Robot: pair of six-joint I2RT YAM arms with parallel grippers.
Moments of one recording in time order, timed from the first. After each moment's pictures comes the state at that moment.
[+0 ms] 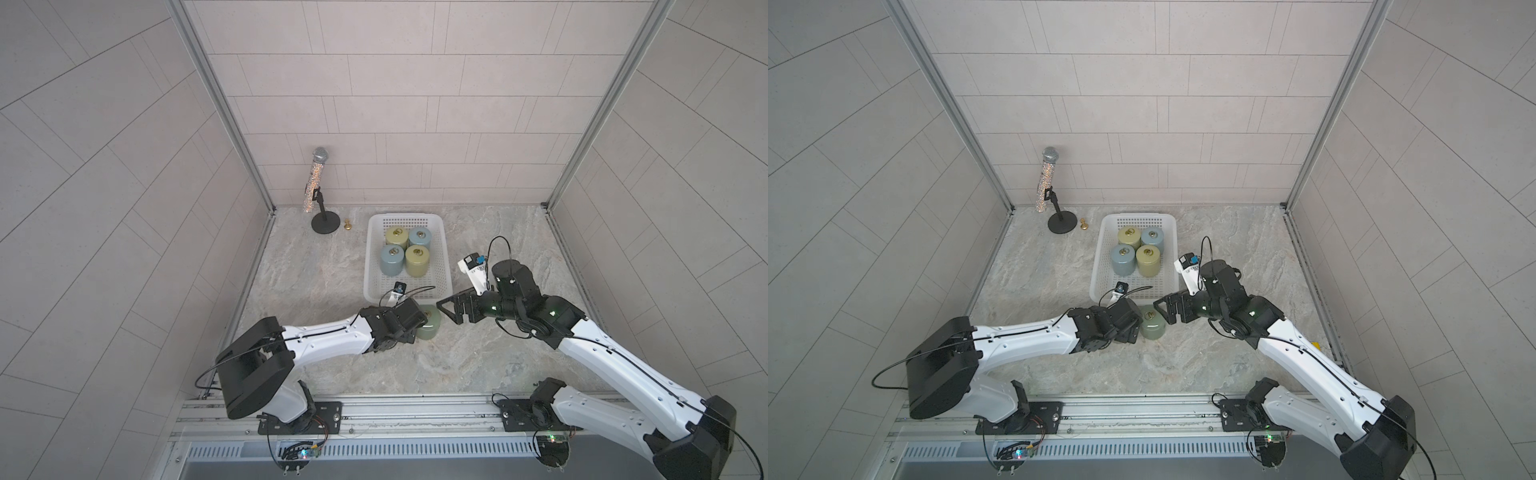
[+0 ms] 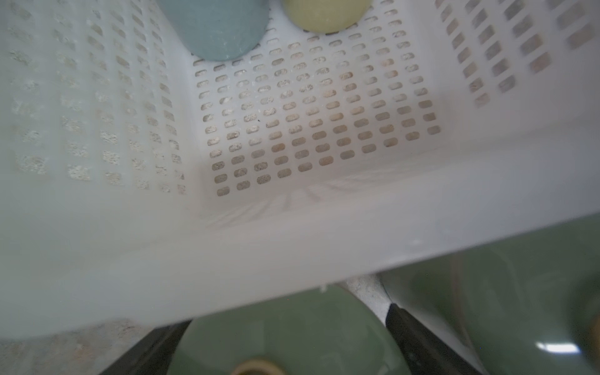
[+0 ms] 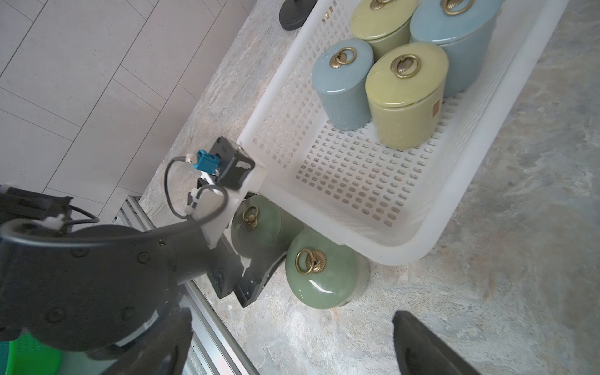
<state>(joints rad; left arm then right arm) -1.01 1.47 0.82 -0.47 -0.46 -0.64 0.60 0.98 0.86 -0.54 -0.31 0.39</state>
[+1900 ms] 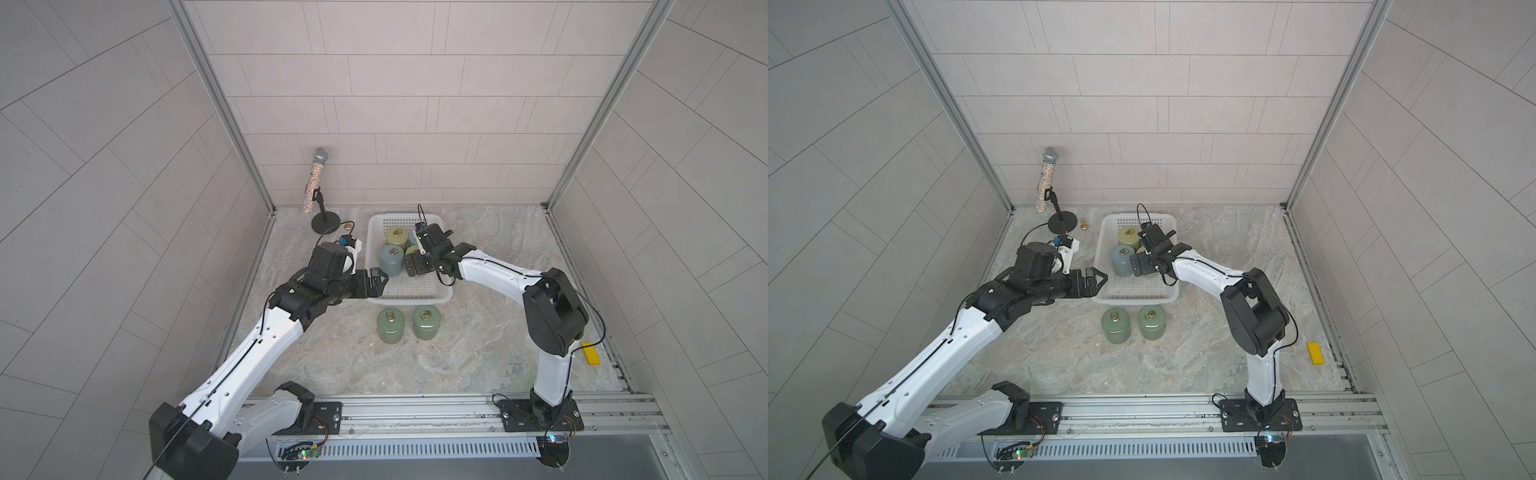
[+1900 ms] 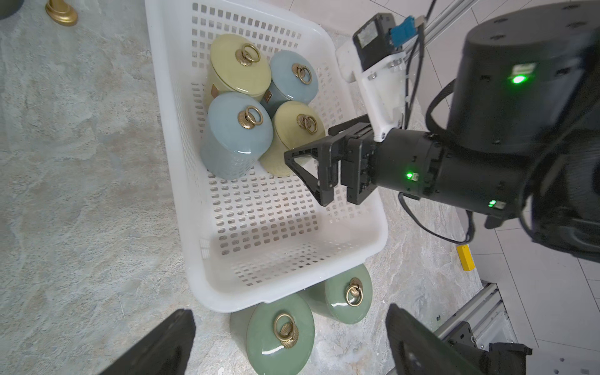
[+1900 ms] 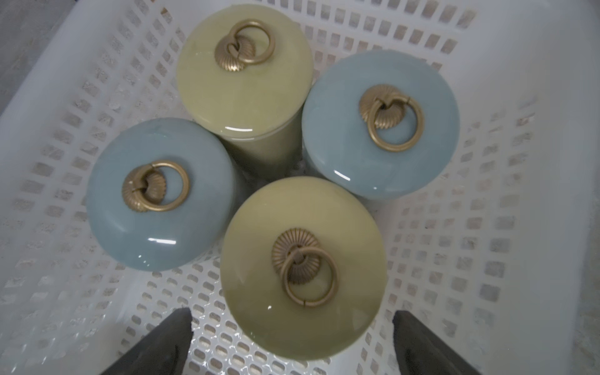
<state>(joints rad) -0.45 1.06 0.99 -0.63 0.23 -0.46 0.59 1.93 1.45 -0.39 0.13 0.26</state>
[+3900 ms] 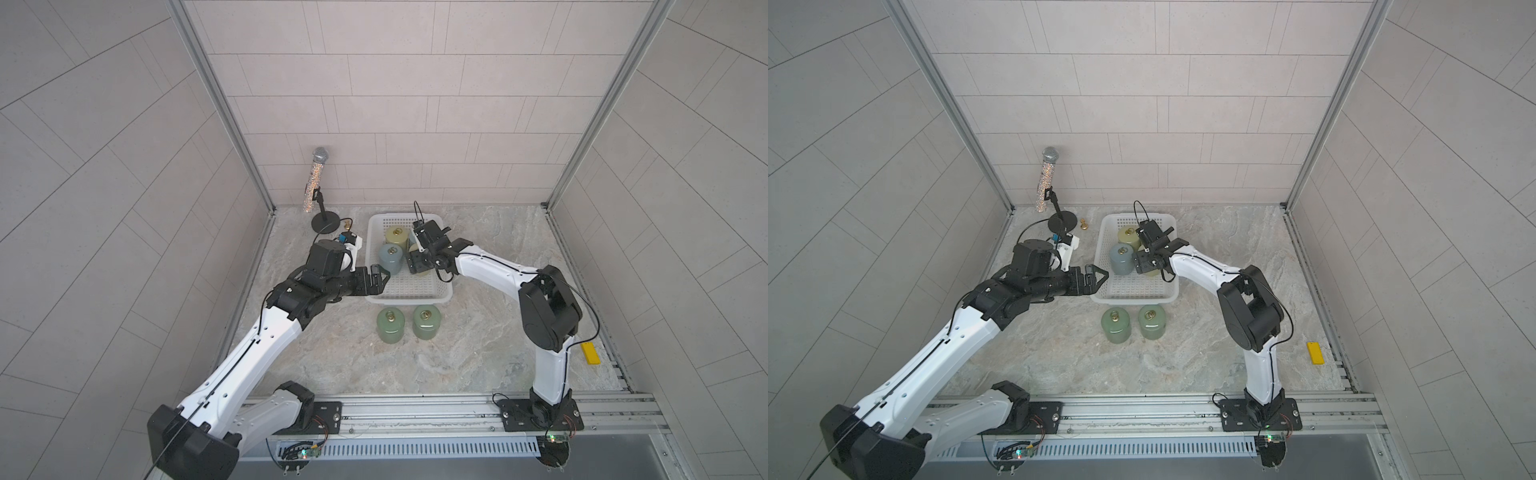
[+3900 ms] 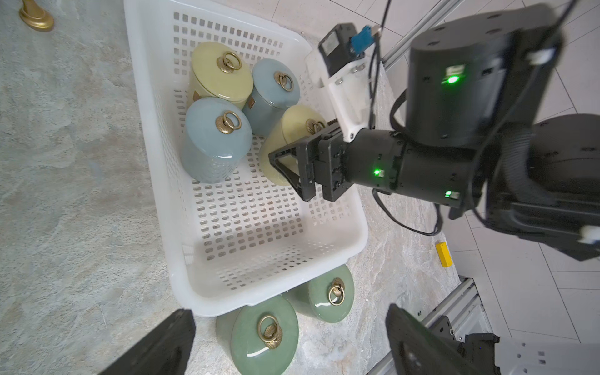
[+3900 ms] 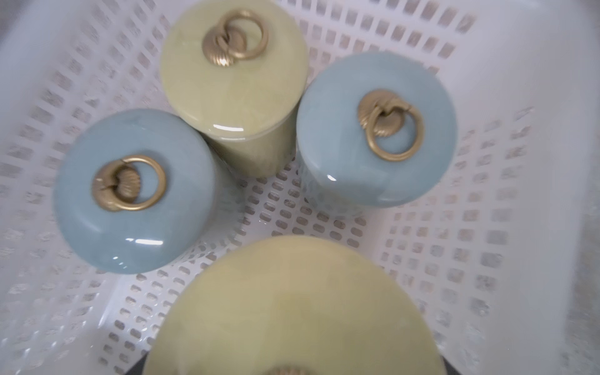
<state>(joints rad) -0.44 1.06 1.01 -0.62 0.29 -0.47 0.59 1.90 1.50 -0.47 0.15 0.23</state>
